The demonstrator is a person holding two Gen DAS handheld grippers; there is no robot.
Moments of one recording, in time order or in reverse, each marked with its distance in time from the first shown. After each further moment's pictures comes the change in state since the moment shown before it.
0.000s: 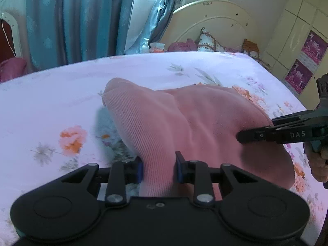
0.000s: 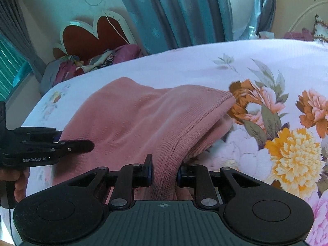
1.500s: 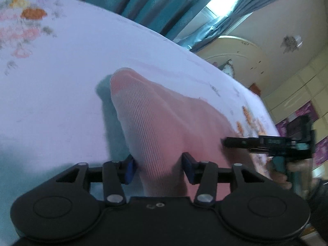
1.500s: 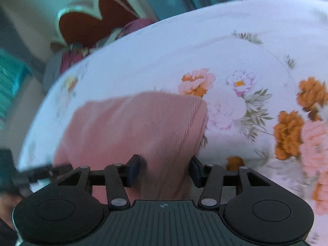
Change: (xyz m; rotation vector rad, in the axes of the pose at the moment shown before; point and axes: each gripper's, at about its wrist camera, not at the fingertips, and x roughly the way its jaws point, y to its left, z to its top) left arm -0.079 0.301 -0.127 -0.439 0.000 -0.234; right arm 0.214 0.176 -0.001 0.208 0.125 0.101
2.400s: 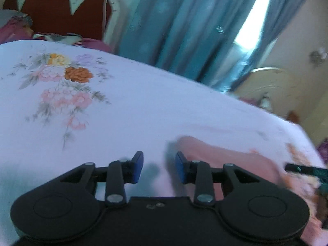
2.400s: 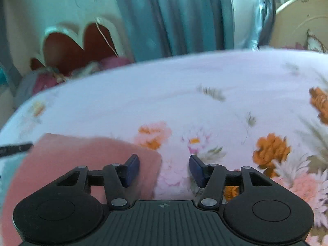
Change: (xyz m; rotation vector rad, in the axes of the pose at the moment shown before) left arm -0.026 -0.003 0.011 0.103 -0.277 0.266; right arm -0.029 0.016 -0.006 -0.226 -0.308 -0.189
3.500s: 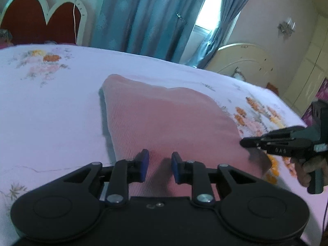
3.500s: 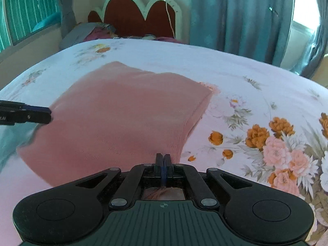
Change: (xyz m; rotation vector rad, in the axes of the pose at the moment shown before) left arm -0.060 -0.099 -0.105 0.148 0.015 -0.020; right arm -0.049 0.036 -0.091 -0.363 0.094 0.064
